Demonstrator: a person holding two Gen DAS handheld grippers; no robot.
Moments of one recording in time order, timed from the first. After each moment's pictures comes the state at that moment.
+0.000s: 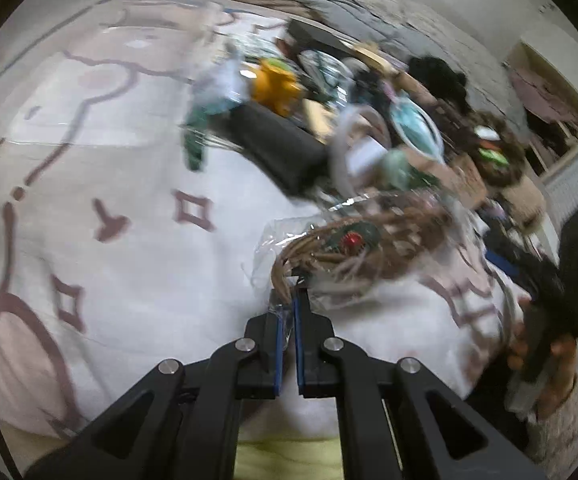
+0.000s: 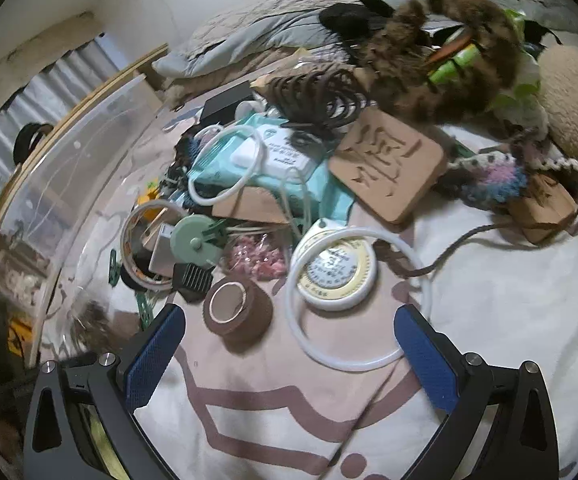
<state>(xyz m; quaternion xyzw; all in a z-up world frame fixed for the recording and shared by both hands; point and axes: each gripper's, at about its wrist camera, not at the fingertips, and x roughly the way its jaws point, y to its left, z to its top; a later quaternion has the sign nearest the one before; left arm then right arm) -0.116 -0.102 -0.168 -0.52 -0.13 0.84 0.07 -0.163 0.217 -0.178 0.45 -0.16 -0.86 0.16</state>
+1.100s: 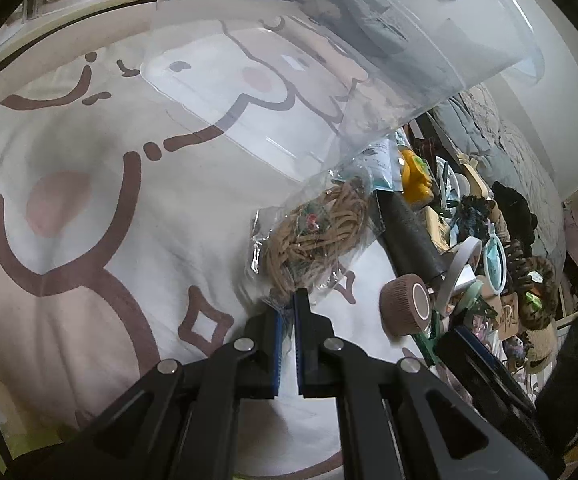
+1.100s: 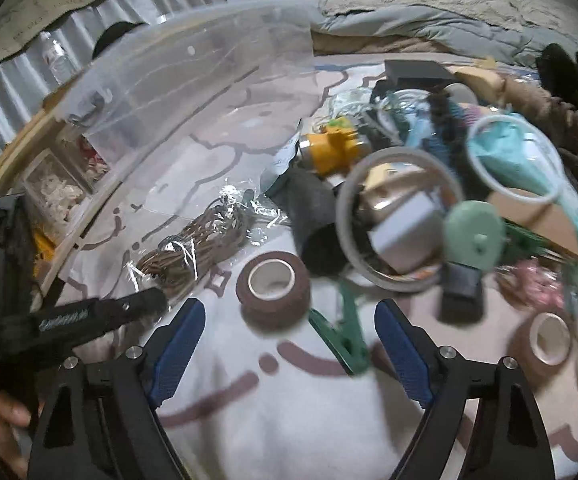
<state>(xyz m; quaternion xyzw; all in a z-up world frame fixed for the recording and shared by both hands) -0.103 -0.182 -0.179 -0.45 -0.29 0.84 -0.08 -0.171 0.021 -0.173 0.44 -0.05 -0.85 0.29</state>
